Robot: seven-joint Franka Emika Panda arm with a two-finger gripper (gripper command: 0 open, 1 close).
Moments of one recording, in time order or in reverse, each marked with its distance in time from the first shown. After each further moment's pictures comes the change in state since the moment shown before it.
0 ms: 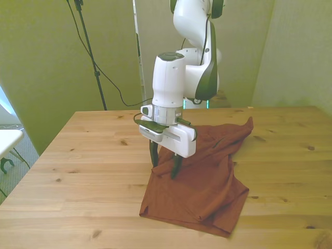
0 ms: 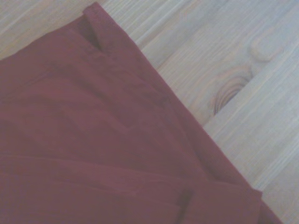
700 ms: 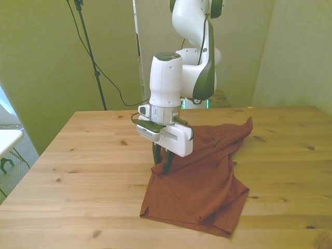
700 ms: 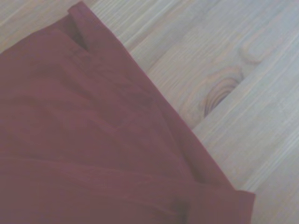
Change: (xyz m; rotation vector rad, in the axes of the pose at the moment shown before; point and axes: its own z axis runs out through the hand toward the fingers) arm 0.004 0.003 -0.001 0.000 -0.003 -0.006
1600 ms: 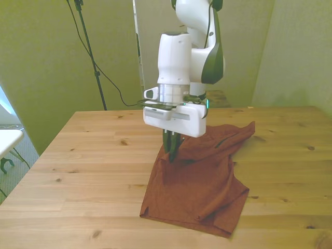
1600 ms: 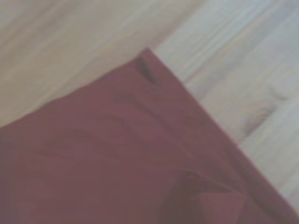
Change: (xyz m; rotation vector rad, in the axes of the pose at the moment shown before) arm -0.042 -0.020 -0.068 0.161 -0.033 -0.095
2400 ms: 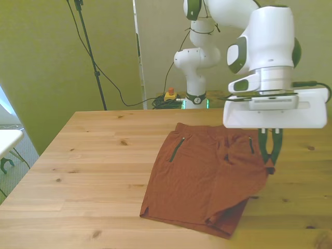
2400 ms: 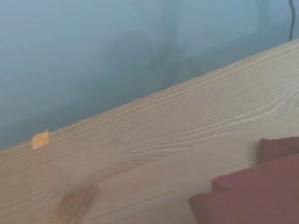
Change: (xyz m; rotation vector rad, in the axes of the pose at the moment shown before) arm -0.205 -0.122 -0.022 0.135 -0.043 -0.308
